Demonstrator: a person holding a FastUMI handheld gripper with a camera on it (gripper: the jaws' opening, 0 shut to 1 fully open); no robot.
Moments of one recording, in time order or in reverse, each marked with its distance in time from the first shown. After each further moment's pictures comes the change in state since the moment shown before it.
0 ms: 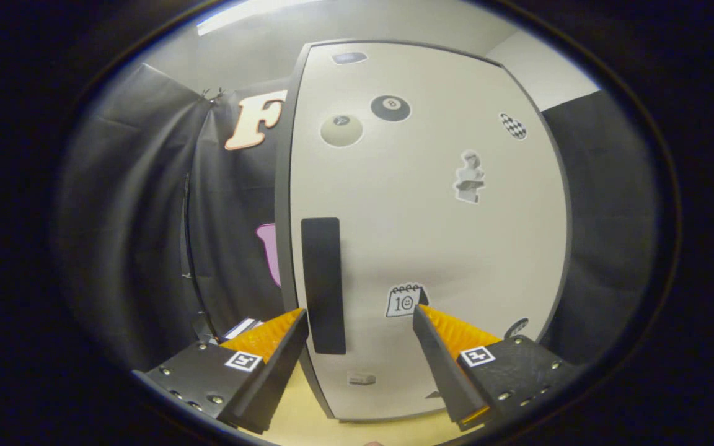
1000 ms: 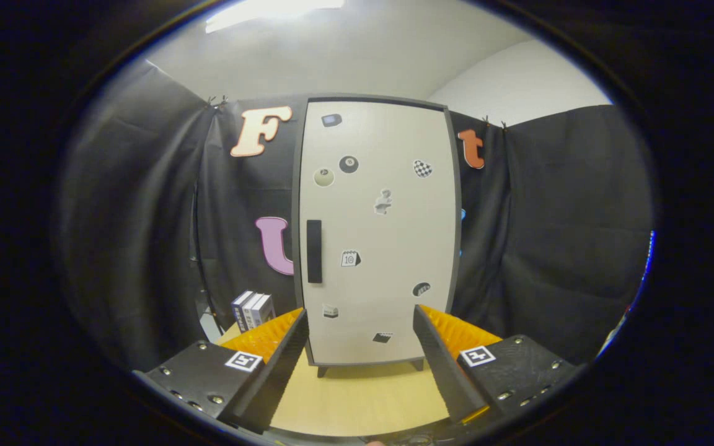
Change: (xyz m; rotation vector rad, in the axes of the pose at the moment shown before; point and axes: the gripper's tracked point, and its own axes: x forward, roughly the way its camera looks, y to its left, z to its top) arm -0.226 -0.048 0.015 -0.047 0.003 -0.121
